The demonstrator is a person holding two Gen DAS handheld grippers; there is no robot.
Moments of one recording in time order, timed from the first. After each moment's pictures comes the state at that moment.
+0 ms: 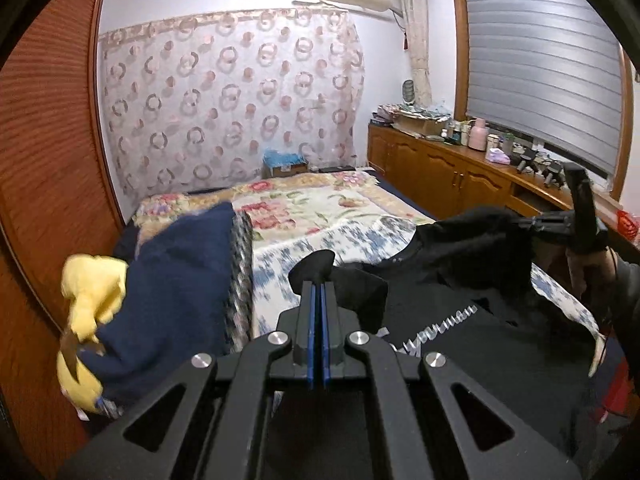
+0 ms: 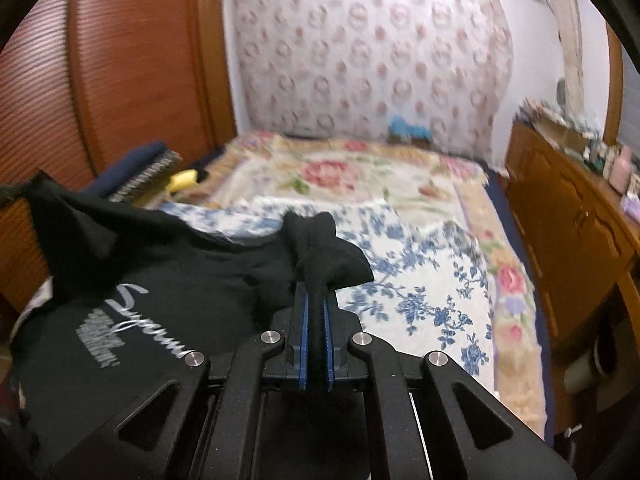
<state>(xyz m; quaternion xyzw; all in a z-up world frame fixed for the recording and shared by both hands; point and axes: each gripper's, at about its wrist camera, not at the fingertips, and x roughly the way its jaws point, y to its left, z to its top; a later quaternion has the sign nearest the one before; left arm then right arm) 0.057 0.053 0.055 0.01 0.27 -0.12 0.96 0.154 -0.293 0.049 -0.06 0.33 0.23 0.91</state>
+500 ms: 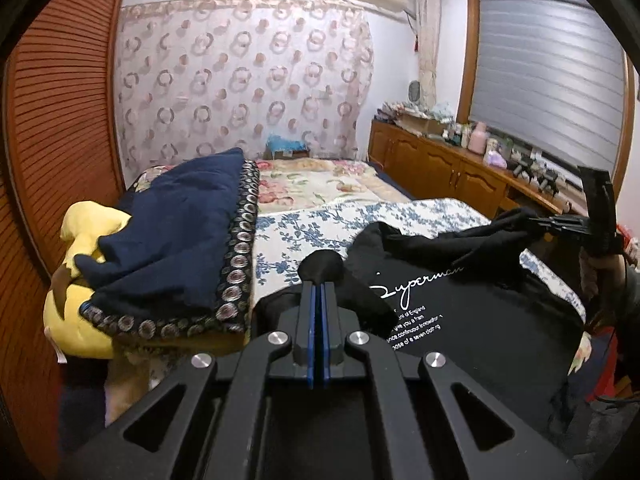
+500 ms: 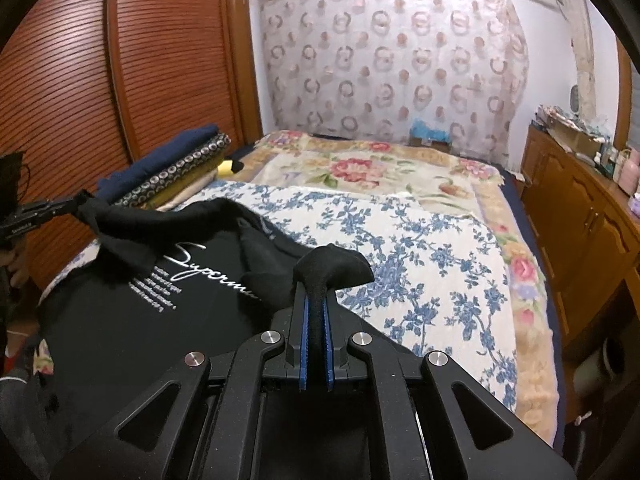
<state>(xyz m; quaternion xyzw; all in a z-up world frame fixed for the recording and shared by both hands) 0.001 0.076 0.020 -0.03 0.27 -0.11 0.96 0.078 -0.293 0.042 -0.06 0.32 0.26 0.91</state>
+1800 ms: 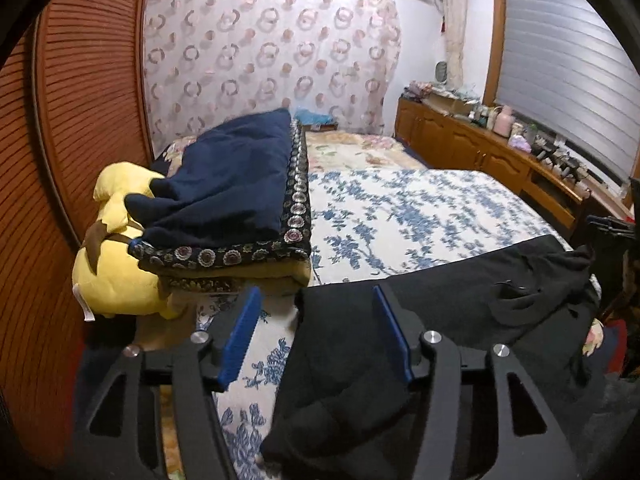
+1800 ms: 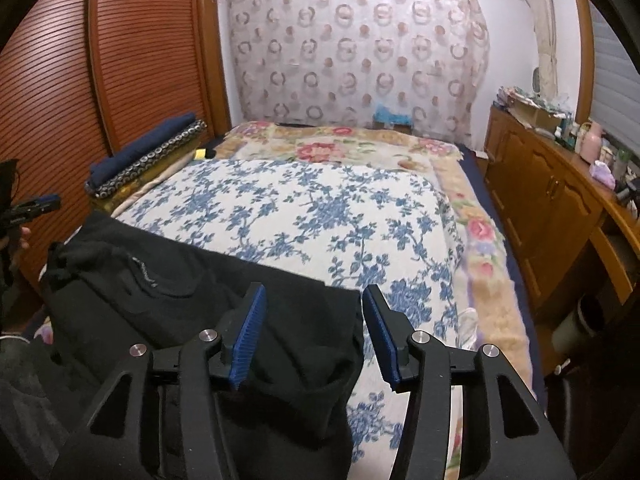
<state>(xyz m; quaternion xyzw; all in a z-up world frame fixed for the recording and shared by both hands) -0.019 0.106 -0.015 -0.03 0.33 -0.07 0.94 0.005 -0.357 0.038 -0.06 0.34 0.20 0.92</state>
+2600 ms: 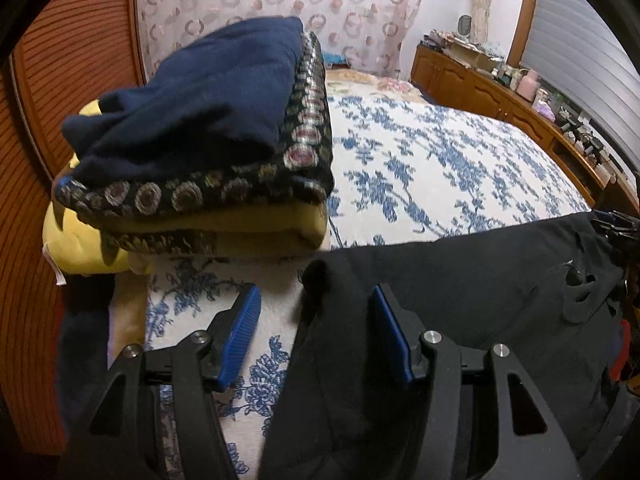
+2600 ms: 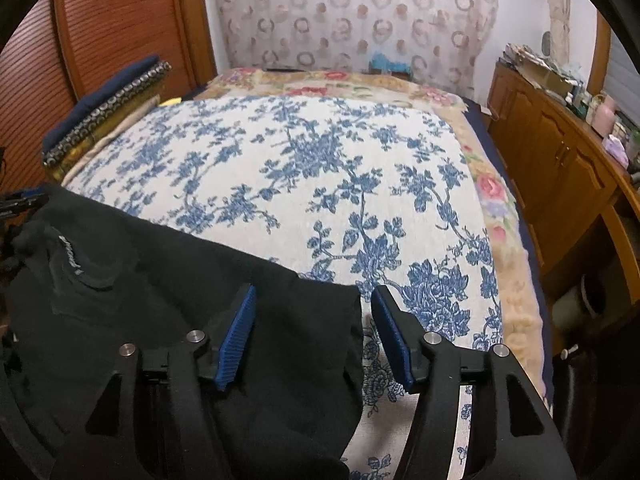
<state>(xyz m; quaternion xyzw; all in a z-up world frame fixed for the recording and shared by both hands) 0.044 0.104 -0.081 -0.04 0.43 -0.06 0.90 0.076 -0.341 -0.033 -0.08 0.44 0.18 0.88</state>
